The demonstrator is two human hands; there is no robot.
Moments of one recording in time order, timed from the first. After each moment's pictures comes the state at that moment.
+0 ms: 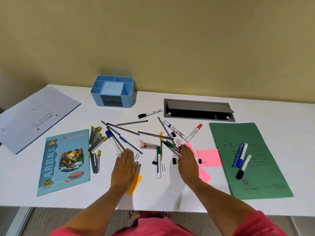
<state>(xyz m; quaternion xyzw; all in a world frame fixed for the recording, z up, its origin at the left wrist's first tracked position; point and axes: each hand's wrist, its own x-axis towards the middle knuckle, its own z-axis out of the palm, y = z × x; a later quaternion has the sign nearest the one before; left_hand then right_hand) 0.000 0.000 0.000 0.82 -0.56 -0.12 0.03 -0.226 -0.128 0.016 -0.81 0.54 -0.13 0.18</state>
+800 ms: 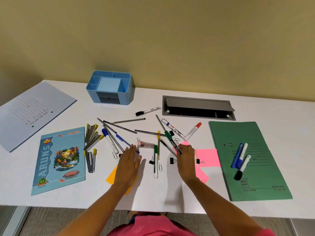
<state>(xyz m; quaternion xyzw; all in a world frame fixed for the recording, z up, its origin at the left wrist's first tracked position) -0.025 -0.020 0.019 0.80 -0.48 -0.25 0.26 -0.222 -0.141 0.022 -0.76 0.58 -0.19 0.23</state>
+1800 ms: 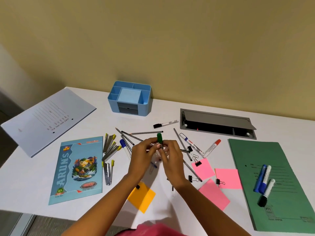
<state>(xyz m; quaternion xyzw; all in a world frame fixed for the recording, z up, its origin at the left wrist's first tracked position) 0.021 -0.070 0.115 0.68 -0.40 -0.29 0.54 -0.090 -0.123 0.090 -0.77 0.42 -0.34 0.35</state>
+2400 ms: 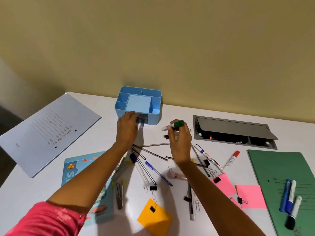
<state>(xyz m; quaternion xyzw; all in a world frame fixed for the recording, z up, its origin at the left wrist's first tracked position) 0.204 -0.169 0.081 0.81 -0.52 -0.05 0.27 0.013 -0.210 0.105 -0.69 0.46 -0.40 0.38</state>
